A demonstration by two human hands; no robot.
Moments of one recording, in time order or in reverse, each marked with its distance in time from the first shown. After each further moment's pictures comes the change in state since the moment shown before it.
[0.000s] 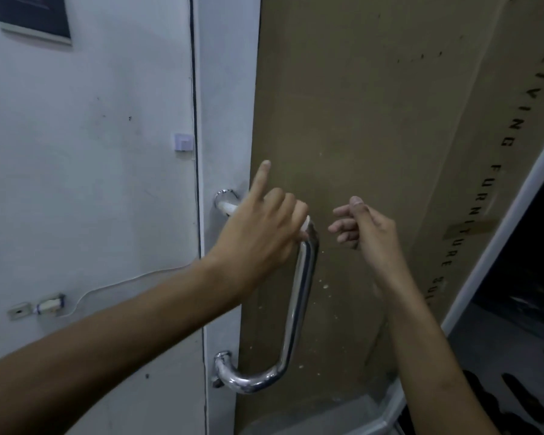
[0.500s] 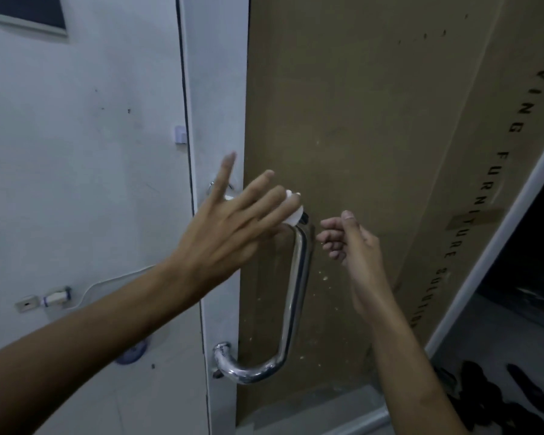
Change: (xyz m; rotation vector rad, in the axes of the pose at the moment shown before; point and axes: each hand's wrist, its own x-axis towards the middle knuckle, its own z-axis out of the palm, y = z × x) left_hand -0.026 -0.015 0.038 0.057 0.266 0.005; right_hand -0.017 0.039 0.006 0.075 -0.010 0.078
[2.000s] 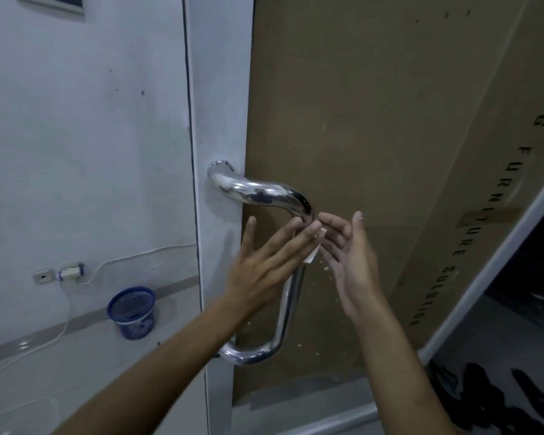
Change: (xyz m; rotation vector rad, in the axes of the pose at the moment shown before) left_hand -0.019 0.111 0.068 -0.113 0.329 -0.178; right_hand -0.006 0.026 -0.007 0.182 -0.099 0.135
